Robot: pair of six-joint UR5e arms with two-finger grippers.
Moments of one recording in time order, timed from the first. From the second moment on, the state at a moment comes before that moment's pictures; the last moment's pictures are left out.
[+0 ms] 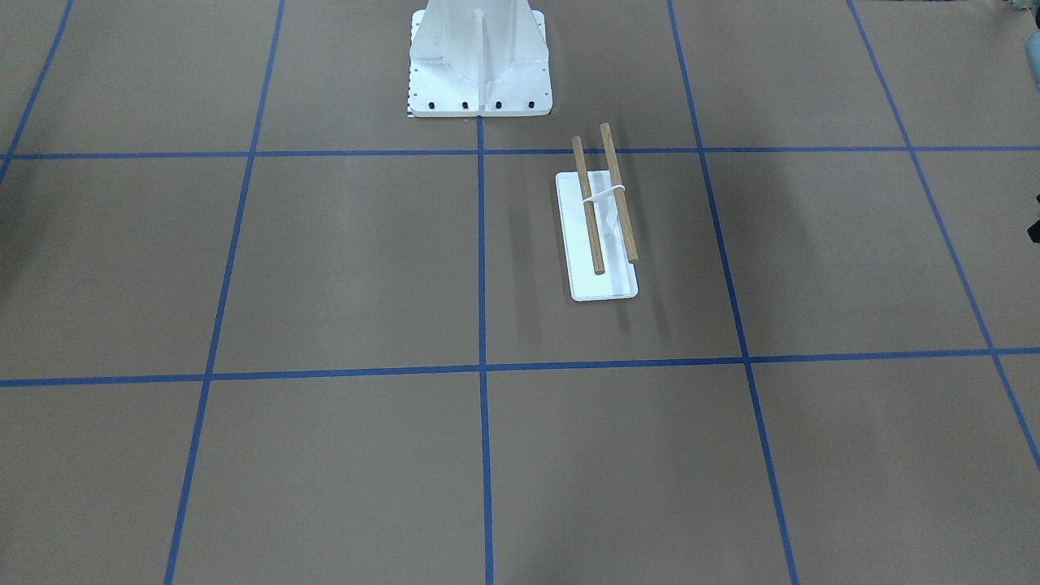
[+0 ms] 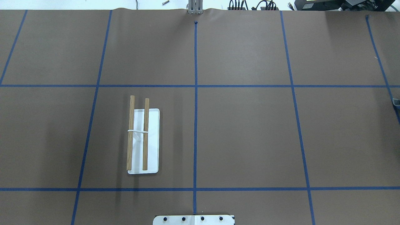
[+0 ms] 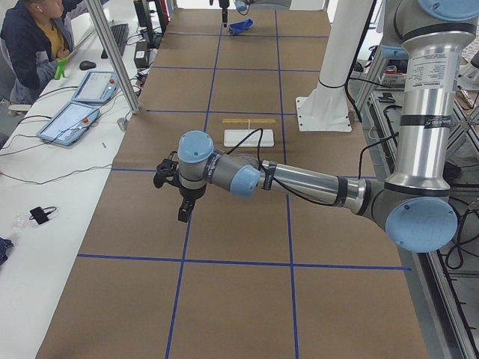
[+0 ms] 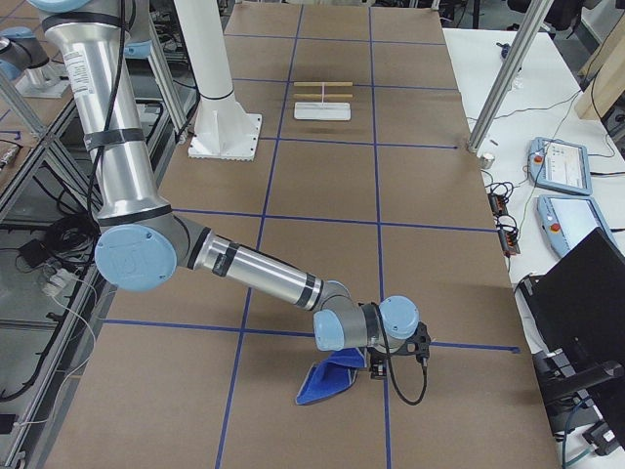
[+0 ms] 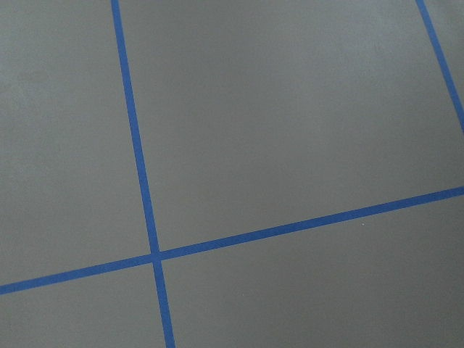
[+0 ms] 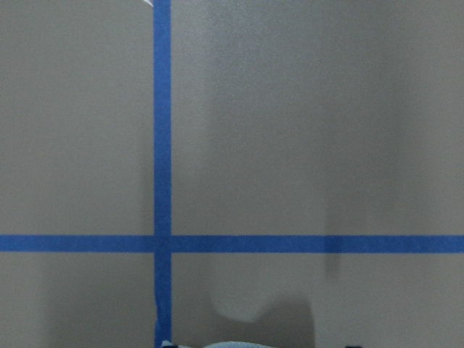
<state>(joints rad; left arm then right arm) -1.46 -1.59 -1.74 -1.81 -2.34 -0.17 1.45 -1.33 0.94 -1.07 2.38 0.16</state>
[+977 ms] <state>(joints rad) -1.46 -1.59 -1.75 -1.81 -2.34 -0.17 1.48 -1.33 0.93 -1.06 2.46 0.14</state>
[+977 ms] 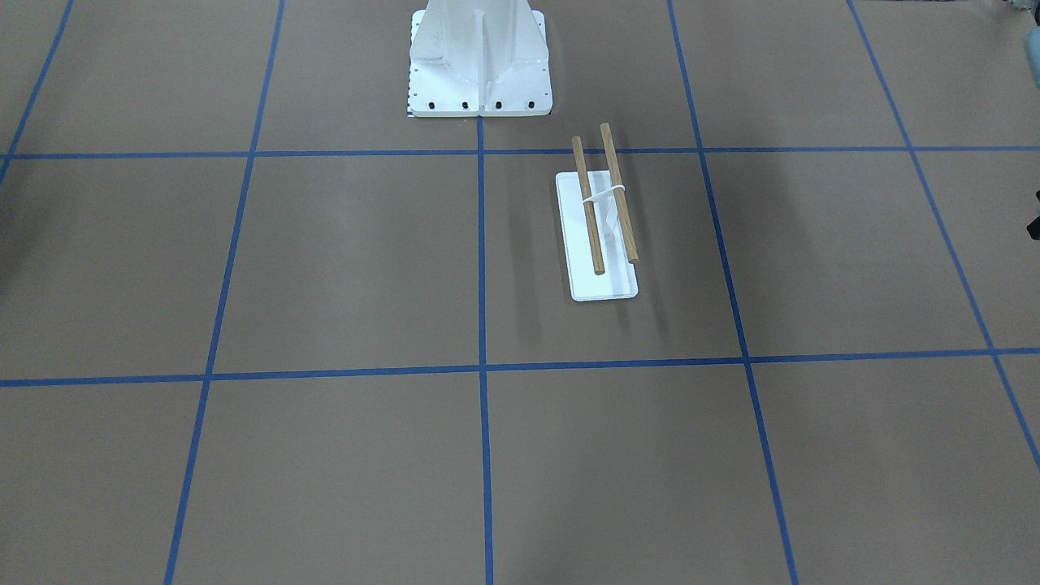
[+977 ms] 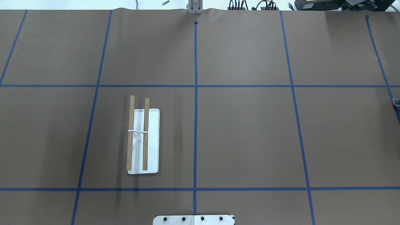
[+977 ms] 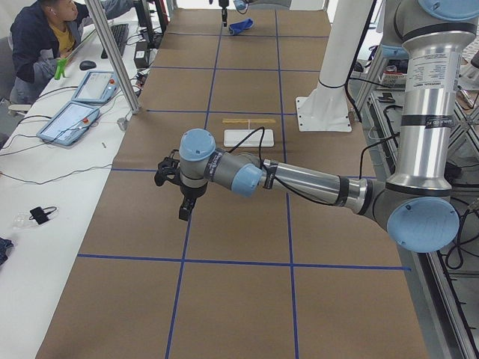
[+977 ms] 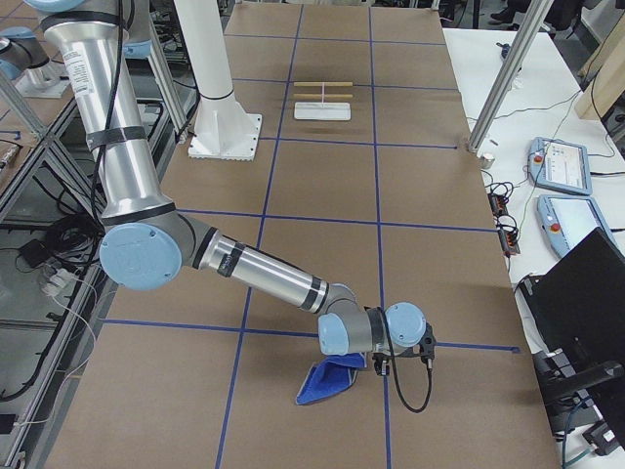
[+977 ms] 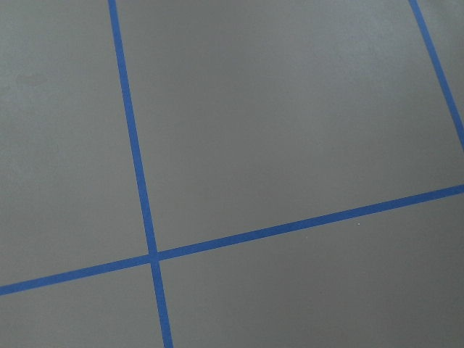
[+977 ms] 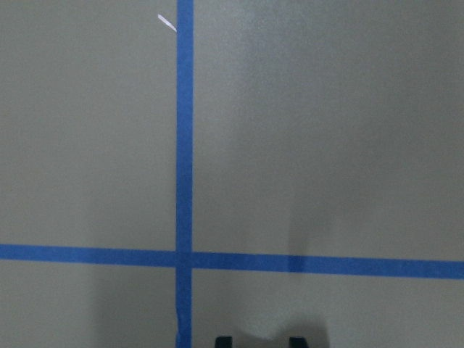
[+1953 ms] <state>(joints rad) -1.46 -1.59 -1.76 -1.81 -2.34 -0.17 1.50 -1.38 0.92 -1.06 2.46 0.07</state>
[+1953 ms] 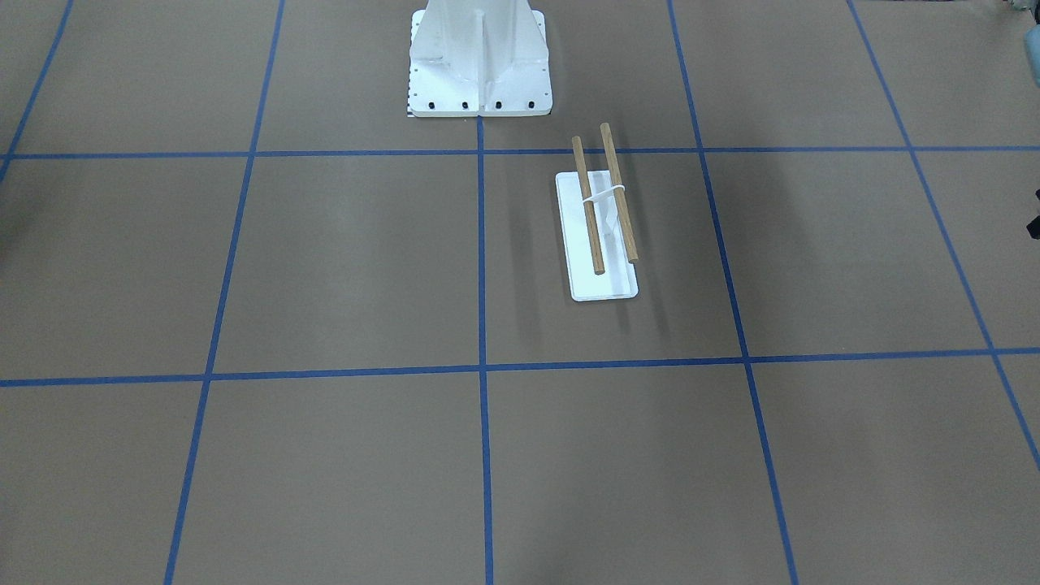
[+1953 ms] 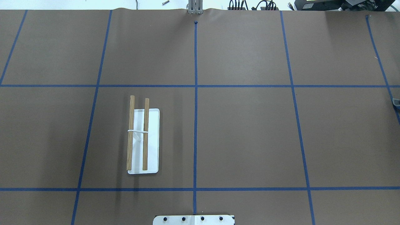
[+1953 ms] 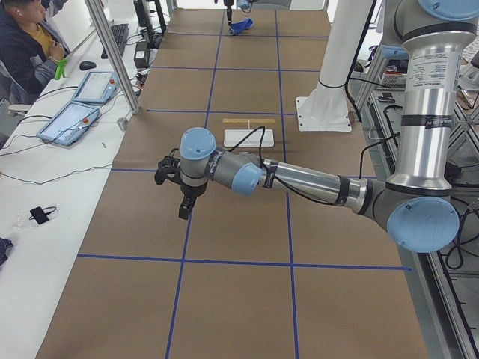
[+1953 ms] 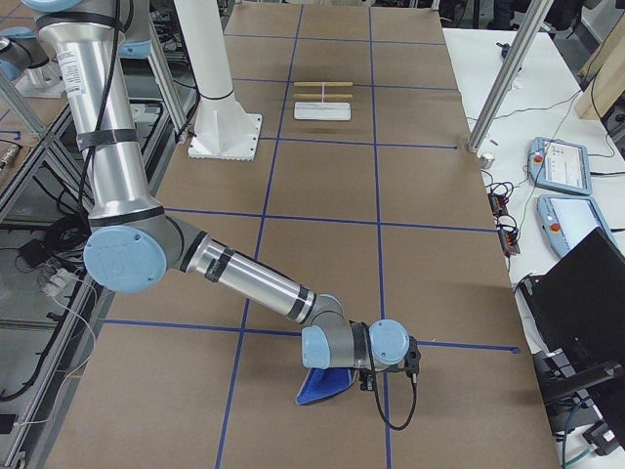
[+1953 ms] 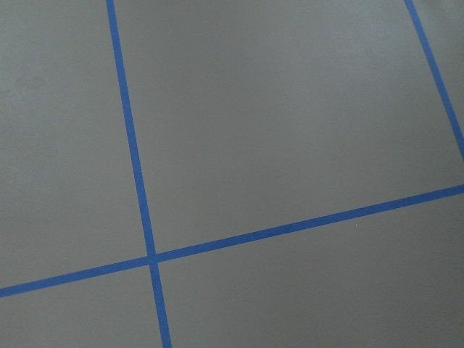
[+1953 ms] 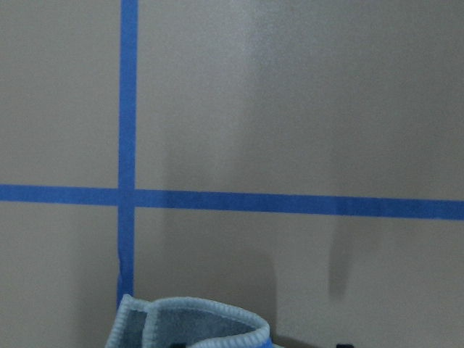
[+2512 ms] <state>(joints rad) -1.46 -1.59 -1.77 -1.81 -2.34 -0.17 1.50 -1.38 0.92 -1.06 2.46 0.08</state>
